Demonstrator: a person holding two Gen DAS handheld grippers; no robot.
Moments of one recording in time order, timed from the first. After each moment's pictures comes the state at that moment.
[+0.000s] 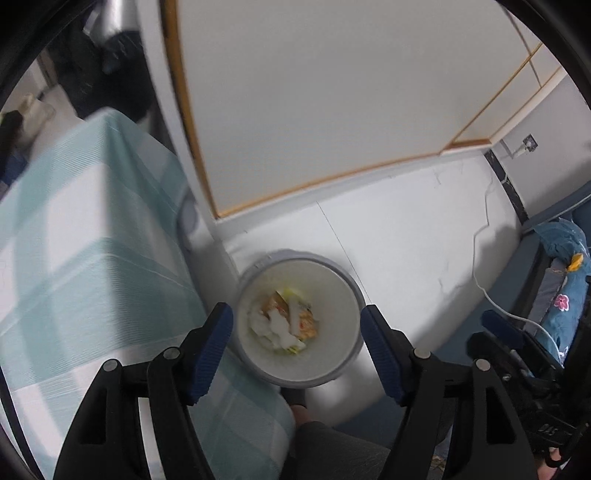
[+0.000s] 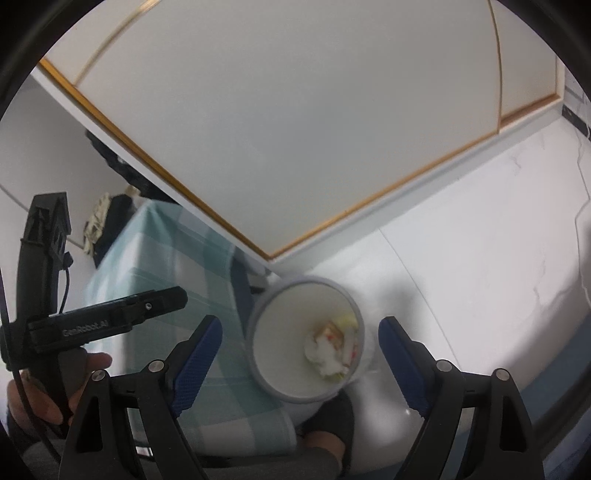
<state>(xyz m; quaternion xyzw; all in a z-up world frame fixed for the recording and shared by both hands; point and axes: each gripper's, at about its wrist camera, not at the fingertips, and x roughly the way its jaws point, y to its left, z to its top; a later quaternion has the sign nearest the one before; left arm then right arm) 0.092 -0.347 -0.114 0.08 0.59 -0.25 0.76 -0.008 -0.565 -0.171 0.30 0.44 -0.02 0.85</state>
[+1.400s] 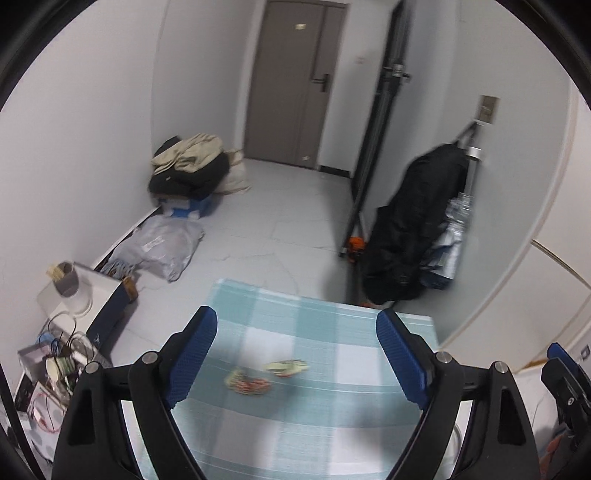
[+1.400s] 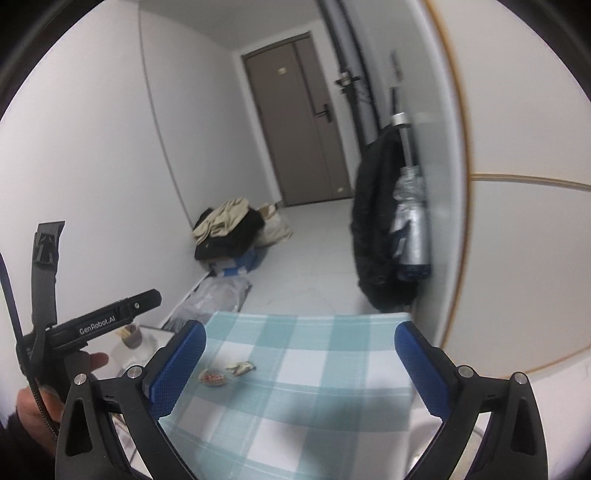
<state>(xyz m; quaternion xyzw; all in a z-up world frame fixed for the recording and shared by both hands) 0.090 -0.014 0.028 -0.09 0.33 0.03 0.94 0.064 -0.260 0.026 0.09 0.26 0.17 0.95</state>
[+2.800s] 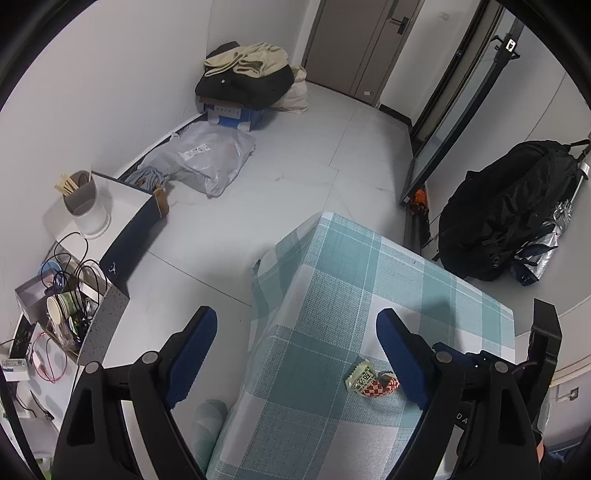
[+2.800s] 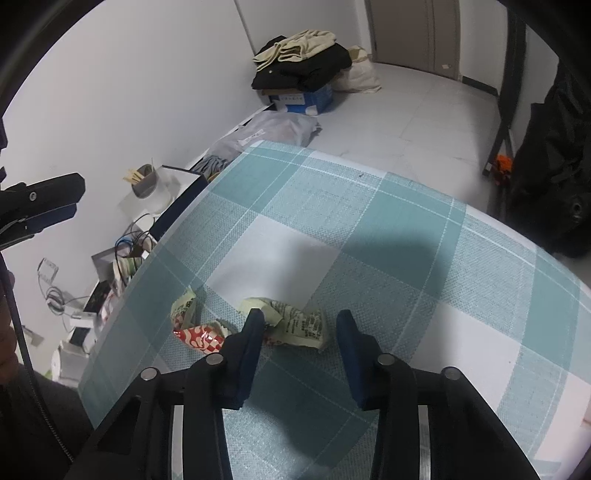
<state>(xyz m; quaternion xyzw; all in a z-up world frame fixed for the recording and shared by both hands) 0.144 0.106 -0.057 -0.17 0.47 0.08 0.87 0.212 -0.081 -0.146 -0.05 0.49 0.32 0.81</state>
